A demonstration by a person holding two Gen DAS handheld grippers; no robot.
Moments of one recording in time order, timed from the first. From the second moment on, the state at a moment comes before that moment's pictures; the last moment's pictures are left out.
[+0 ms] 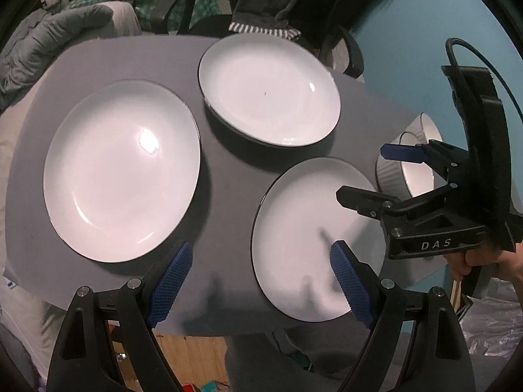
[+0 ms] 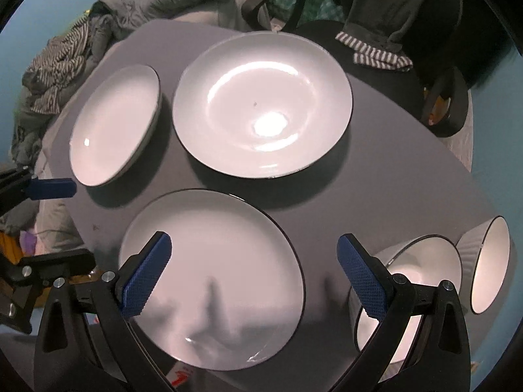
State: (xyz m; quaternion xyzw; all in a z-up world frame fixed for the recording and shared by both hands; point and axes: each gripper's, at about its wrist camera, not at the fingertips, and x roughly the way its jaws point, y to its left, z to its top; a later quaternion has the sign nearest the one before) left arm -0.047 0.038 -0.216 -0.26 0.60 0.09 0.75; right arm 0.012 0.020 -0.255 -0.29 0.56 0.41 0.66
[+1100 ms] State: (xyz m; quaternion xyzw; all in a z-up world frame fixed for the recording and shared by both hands) left arm -0.020 0.051 -0.280 -0.29 0.65 0.04 0.70; right arm 0.016 -0.024 -0.282 -0.22 0.63 0.36 0.66
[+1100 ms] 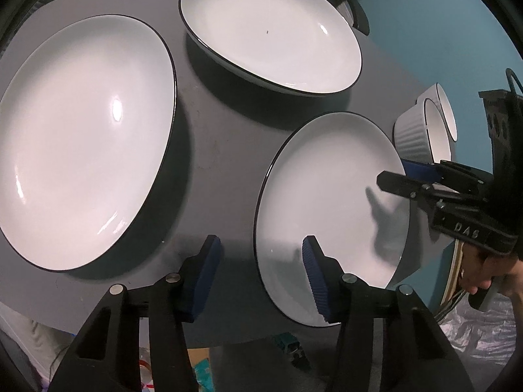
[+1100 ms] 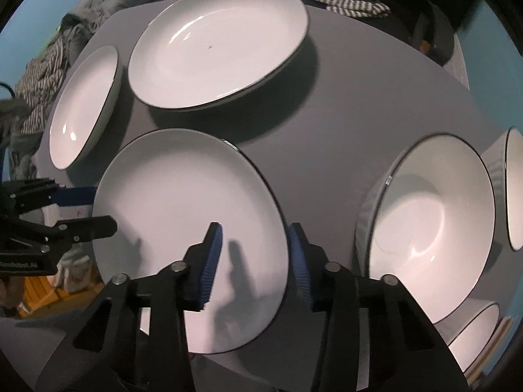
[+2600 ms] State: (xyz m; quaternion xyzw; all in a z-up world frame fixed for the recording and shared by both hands) left arm -0.021 0.039 -0.298 -0.31 0.67 -0.01 0.68; right arm 0.011 -0.037 -0.303 -0.13 0.67 0.31 0.66
